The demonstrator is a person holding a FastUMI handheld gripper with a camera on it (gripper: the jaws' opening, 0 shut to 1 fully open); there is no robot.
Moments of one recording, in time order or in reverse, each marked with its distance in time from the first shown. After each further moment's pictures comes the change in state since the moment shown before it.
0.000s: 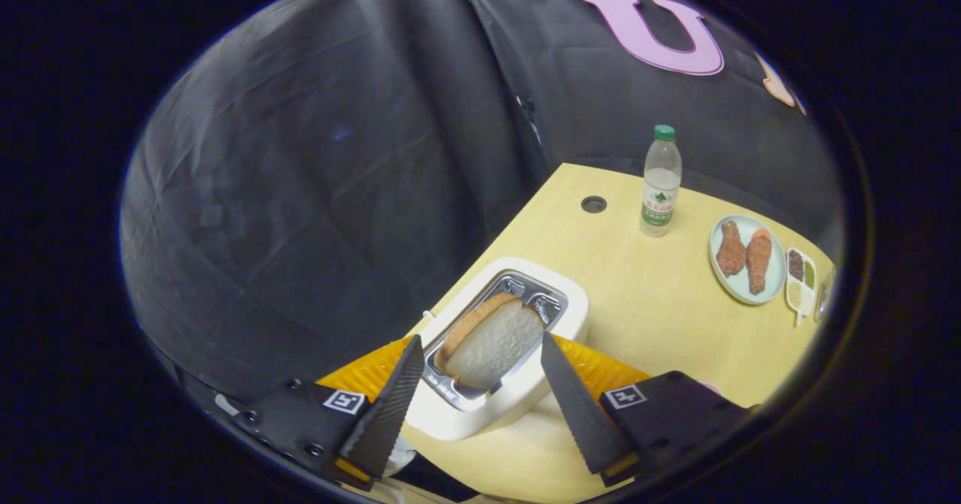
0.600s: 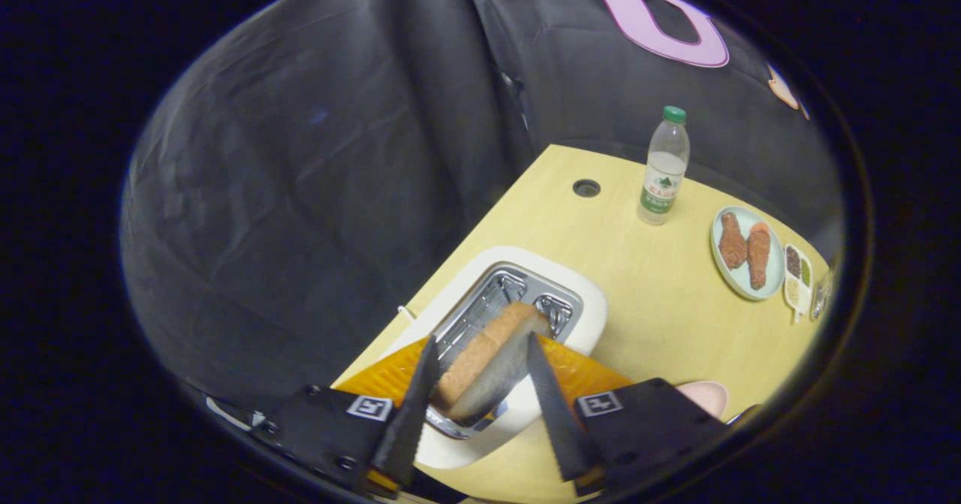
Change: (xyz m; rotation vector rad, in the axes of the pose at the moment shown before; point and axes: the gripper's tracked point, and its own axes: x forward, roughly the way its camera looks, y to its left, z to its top) arm 0.038 -0.006 -0.018 -0.036 0.083 -0.101
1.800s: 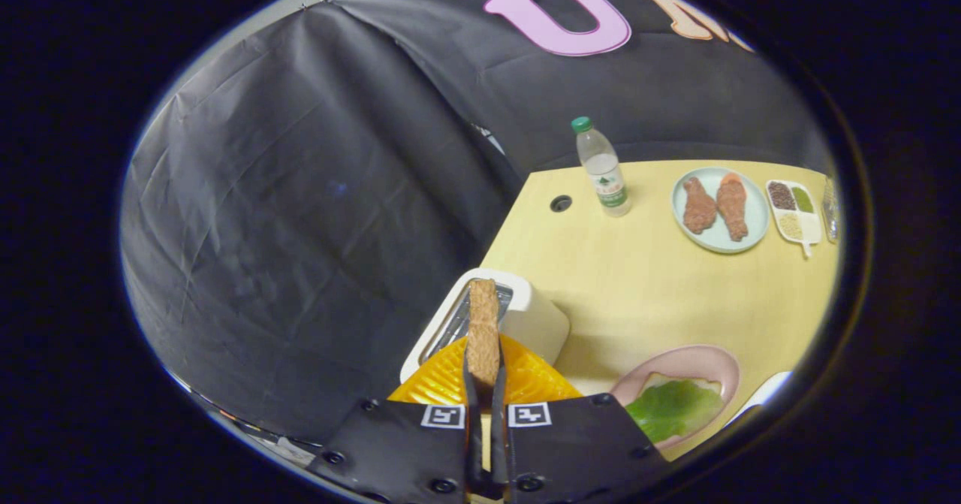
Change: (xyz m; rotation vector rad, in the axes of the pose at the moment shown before) arm -0.111 -0.079 0.007 0.314 -0.163 0.190
